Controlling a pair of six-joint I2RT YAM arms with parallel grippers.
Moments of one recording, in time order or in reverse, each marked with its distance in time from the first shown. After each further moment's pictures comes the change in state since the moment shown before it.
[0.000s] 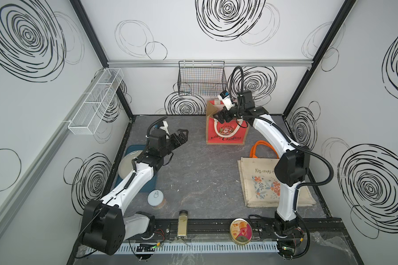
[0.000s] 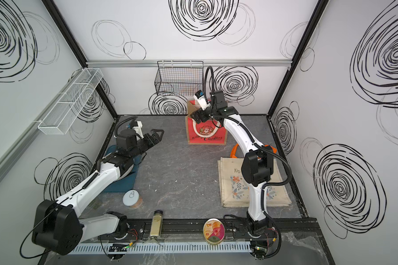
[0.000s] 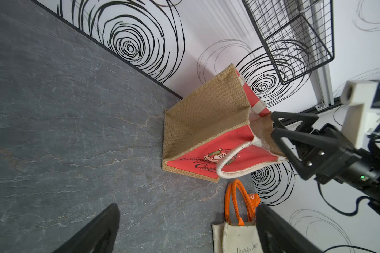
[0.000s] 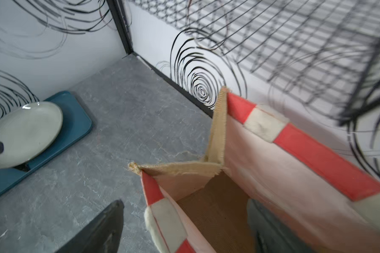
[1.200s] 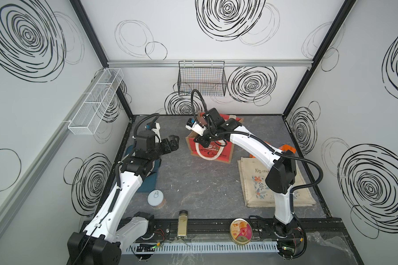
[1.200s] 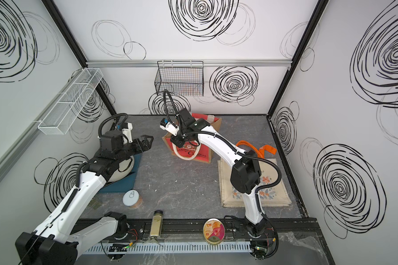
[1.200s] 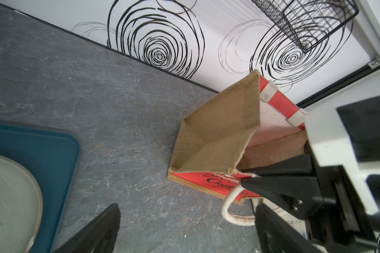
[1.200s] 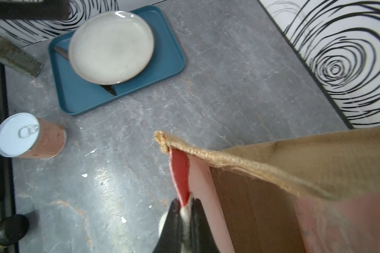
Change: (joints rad) left arm 0.078 -0.200 0.087 -0.435 -0.026 0.283; right arm 0.372 -0.030 -0.042 -0.250 0.092 -0.060
